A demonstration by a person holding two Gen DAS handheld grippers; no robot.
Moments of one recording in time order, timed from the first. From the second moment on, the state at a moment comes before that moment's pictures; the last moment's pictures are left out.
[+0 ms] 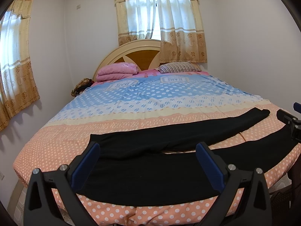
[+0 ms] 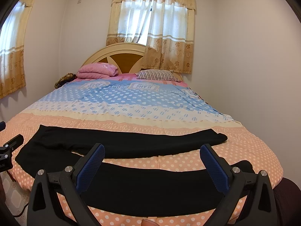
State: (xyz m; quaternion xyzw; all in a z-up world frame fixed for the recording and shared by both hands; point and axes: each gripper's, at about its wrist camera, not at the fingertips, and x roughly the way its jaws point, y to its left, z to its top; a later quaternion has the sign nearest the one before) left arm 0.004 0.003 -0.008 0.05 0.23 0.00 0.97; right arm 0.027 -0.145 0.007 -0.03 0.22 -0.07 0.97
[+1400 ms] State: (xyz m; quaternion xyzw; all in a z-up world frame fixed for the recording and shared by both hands) left arm 0.006 0.008 -0.008 0.05 0.23 0.00 0.97; right arm 0.028 -0.139 0.002 -0.04 0.23 -0.07 0.97
